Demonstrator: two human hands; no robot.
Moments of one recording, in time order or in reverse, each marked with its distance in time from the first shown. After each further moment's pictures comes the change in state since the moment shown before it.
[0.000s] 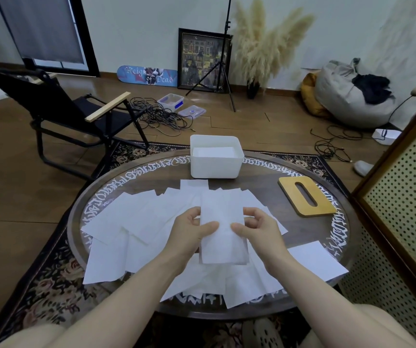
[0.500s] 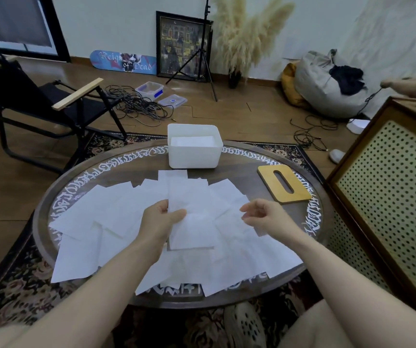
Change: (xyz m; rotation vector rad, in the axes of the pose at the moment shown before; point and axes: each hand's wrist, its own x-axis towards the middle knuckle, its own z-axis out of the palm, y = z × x) left_hand 0.010 -0.003 -0.002 -0.061 0.149 -0.067; right_hand 0.031 0.013 -0.083 -0.466 -0.087 -0.009
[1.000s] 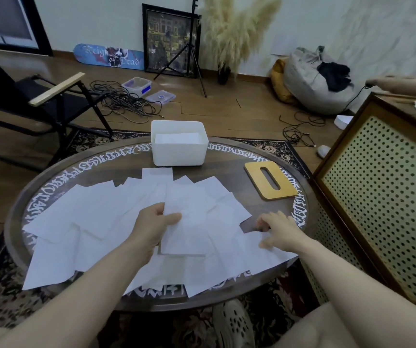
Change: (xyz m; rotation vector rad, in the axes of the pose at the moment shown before) left_hand 0.003 -0.006 0.020 0.122 -0.069 -0.056; right_hand 0.008 0.065 -0.043 -0.835 -0.102 0.027
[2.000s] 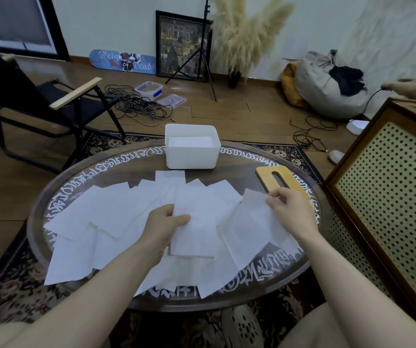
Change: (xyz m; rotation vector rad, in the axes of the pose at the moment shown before) left_hand -0.001 0.002 -0.008 -0.030 0.019 0.013; right_hand -0.009 -0.054 -0.040 0.407 0.548 0.108
